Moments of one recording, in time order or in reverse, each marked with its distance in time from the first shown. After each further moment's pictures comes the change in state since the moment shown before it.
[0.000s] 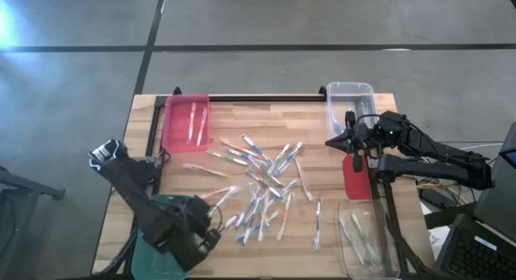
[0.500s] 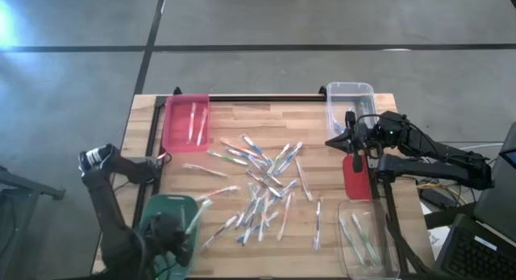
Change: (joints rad) left arm -0.286 0.002 -0.003 -0.102 -0.054 -0.491; right arm 0.000 0.000 0.000 0.000 0.000 0.000
